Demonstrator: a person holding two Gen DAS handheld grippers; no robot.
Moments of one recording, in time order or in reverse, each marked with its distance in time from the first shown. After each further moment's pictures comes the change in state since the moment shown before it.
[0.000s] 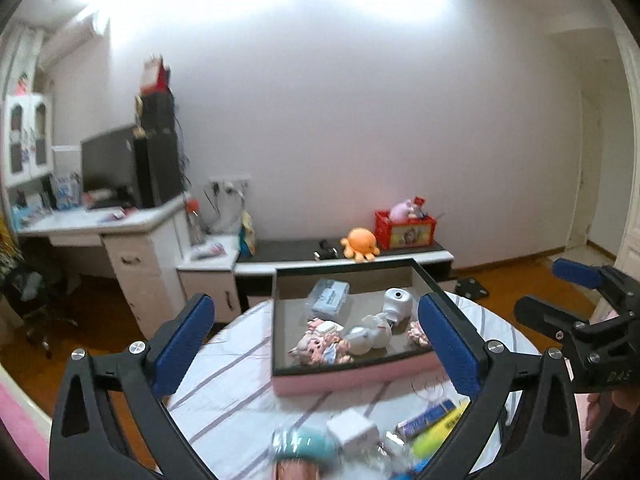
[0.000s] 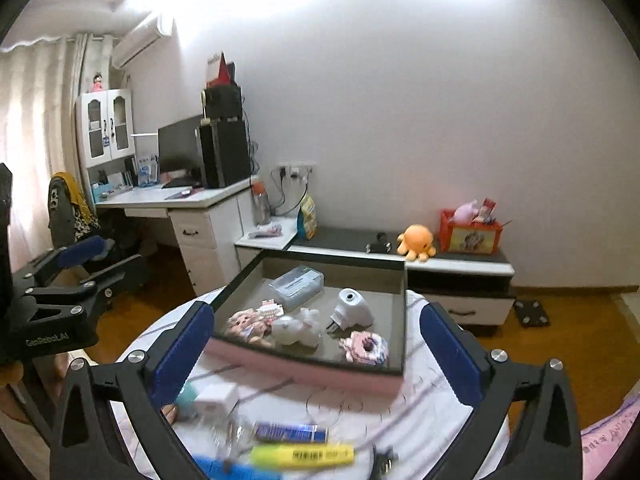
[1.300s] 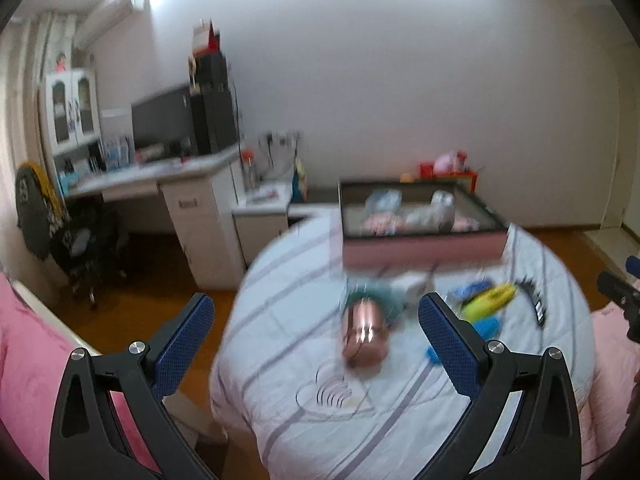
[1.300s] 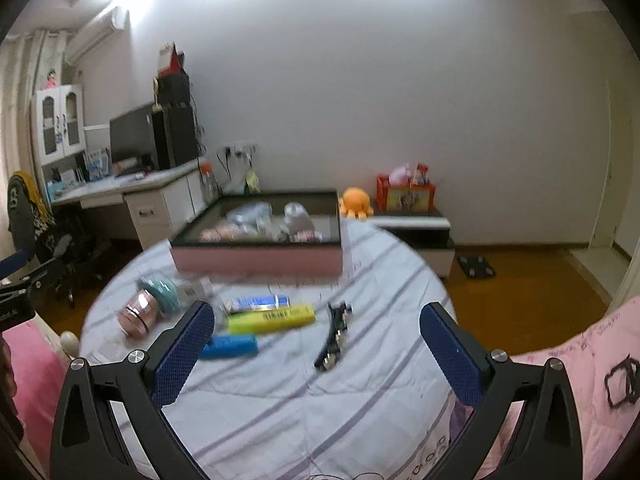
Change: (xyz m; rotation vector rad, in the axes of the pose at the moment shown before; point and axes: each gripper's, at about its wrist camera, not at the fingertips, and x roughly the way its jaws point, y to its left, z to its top) left arm -0.059 0.038 -0.105 -0.036 0.211 0.147; right arm -0.069 0.003 -0.107 0.089 0.088 -0.208
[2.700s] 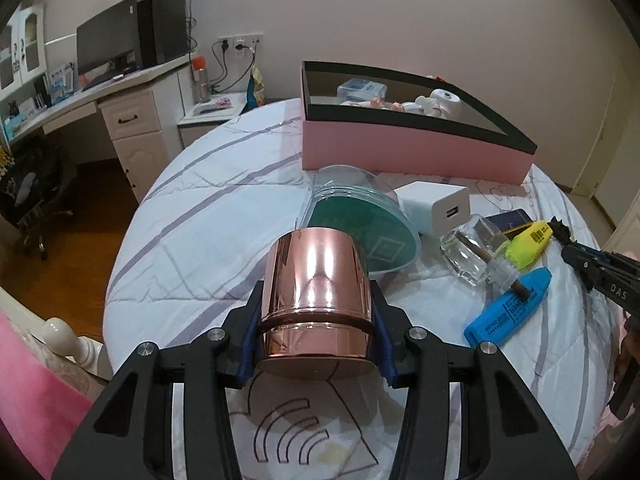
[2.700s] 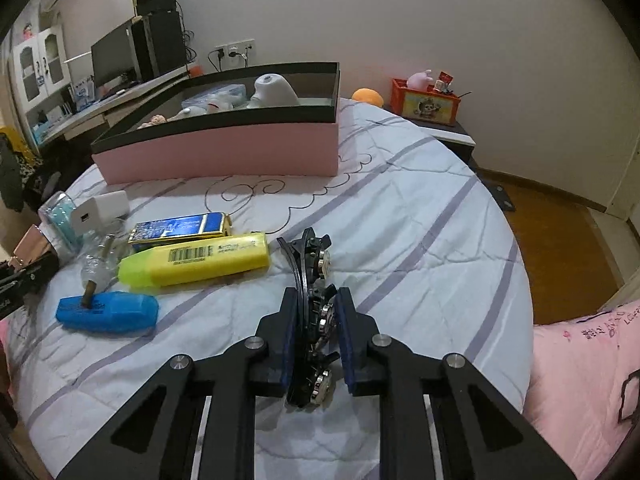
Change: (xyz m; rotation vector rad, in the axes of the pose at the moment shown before) left arm 0.126 -0.015 -0.035 -0.021 0.273 -0.164; right arm 0.135 -0.029 -0.026 -0.027 0.336 0.049
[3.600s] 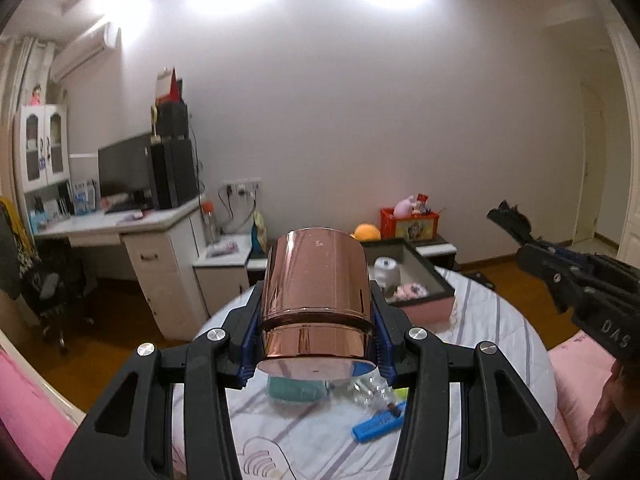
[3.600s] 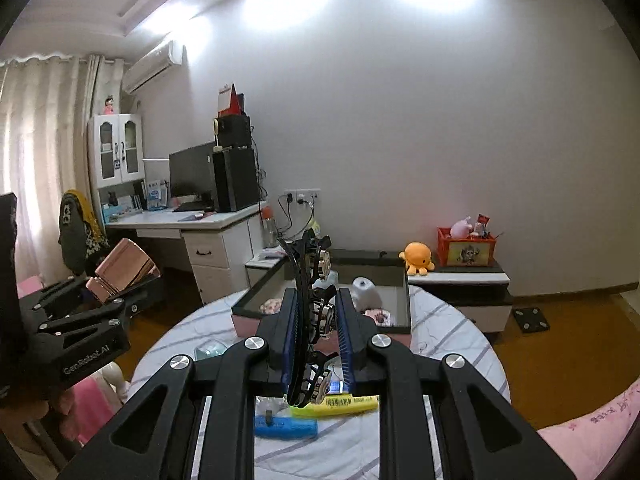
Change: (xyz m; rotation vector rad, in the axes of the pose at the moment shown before) left arm -0.166 -0.068 0.048 0.103 -0.489 0.057; right arm -0.157 0.065 0.043 -0.074 -0.534 0.166
